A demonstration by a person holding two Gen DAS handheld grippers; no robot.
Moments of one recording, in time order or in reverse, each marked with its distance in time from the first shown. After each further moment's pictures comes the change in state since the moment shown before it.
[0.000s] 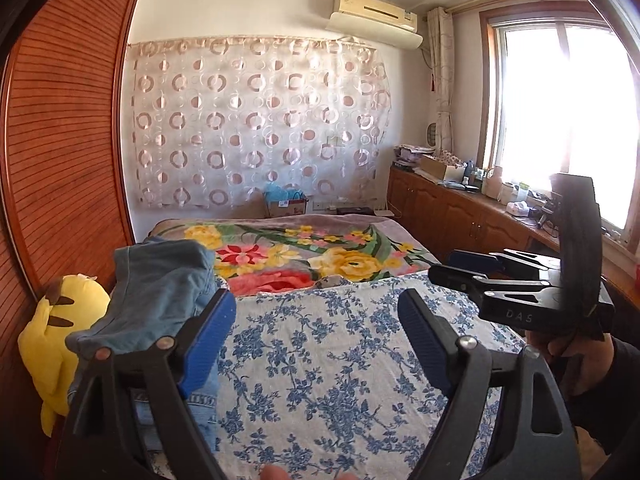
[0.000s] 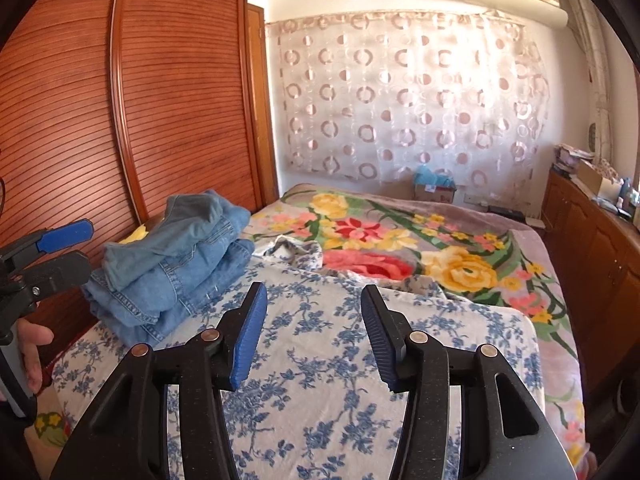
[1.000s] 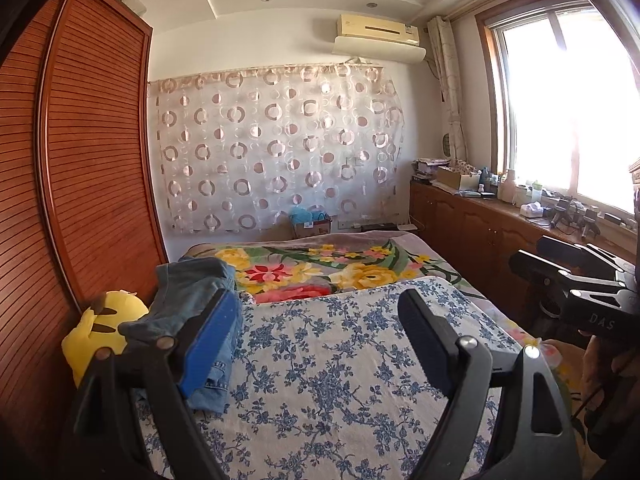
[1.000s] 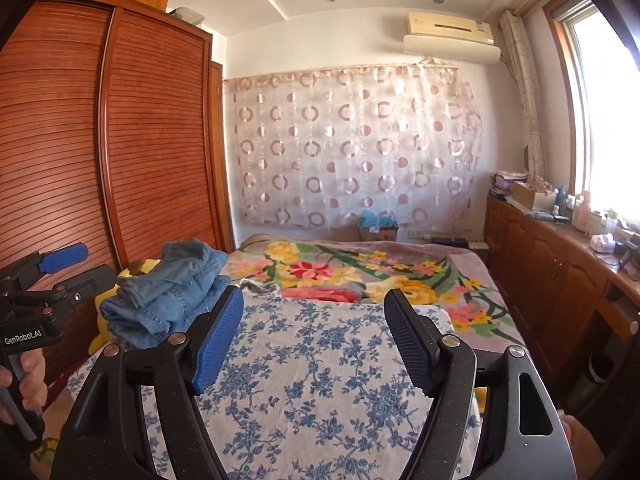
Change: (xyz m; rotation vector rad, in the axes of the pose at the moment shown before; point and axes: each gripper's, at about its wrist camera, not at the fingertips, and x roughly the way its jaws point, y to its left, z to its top) left arm -0.098 -0.075 -0.008 0.062 -0.070 0.129; right arm -0.166 0.018 -0.031 0.064 -0.193 -0.195
